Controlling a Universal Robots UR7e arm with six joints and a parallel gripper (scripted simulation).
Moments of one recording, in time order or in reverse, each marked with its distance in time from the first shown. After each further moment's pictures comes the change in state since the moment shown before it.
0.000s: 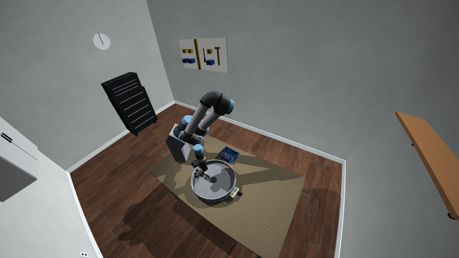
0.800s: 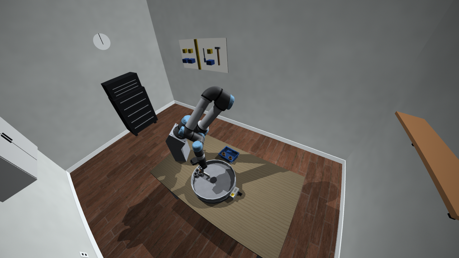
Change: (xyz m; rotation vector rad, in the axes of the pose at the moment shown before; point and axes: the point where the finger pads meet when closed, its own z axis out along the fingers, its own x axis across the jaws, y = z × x) arm -0.001 0.000 -0.035 -0.001 0.001 -0.002
